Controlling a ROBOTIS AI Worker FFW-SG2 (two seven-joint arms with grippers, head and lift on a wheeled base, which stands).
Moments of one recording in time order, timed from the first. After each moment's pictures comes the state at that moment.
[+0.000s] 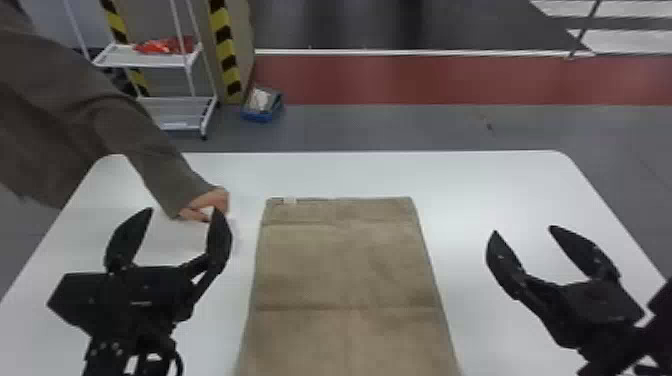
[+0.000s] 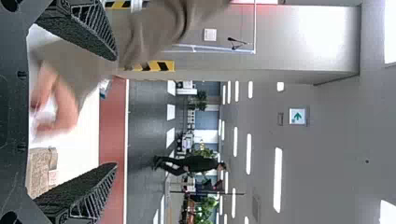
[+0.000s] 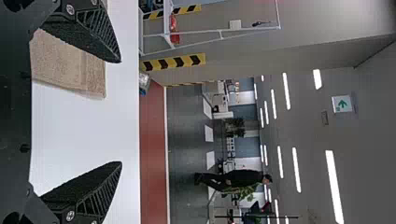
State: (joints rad) left arm 0.48 0.08 -0.01 -2.01 0.06 -0.14 0.06; right arm 0.55 -0.04 -0.16 -2.20 -0.18 0.17 0.29
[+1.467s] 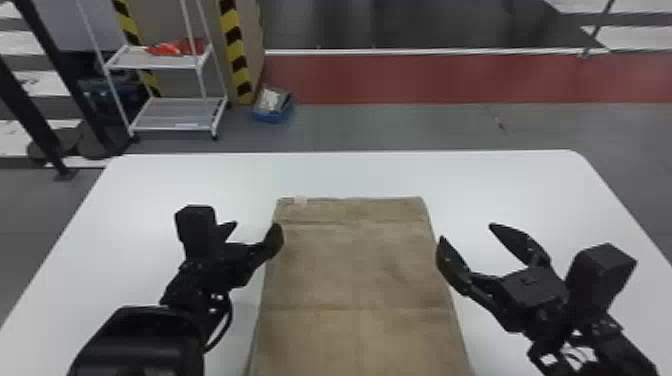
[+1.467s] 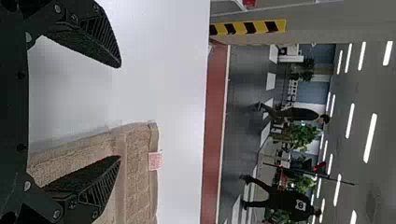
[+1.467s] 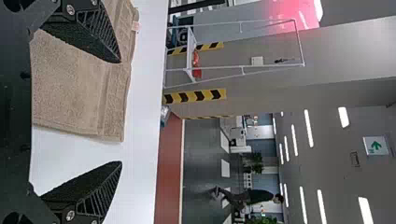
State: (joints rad) left arm 0.07 0.07 -0.02 -1.61 0.13 0.34 -0.10; right arm 0.40 -0.14 0.01 -2.02 -0.16 0.19 0.29
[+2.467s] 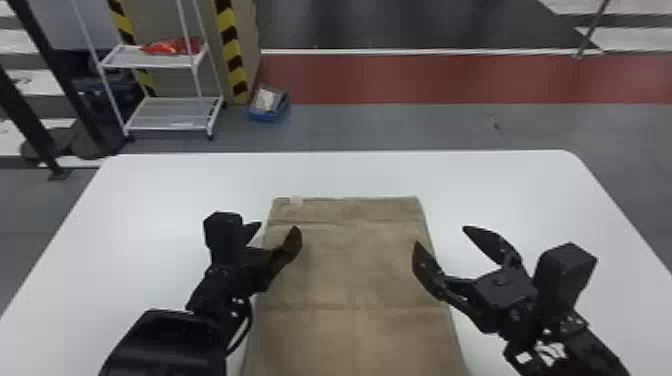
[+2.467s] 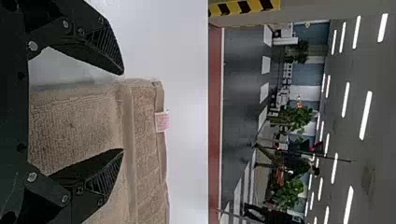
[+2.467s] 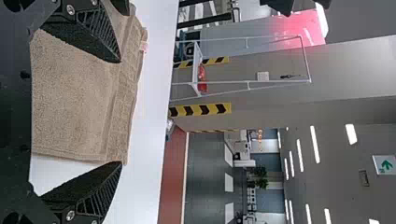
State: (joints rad) left arm 0.04 0.05 -0.10 -1.51 0.08 0.23 -0.10; right arm 0.37 -0.16 0.07 -1.99 -0.14 0.19 0.29
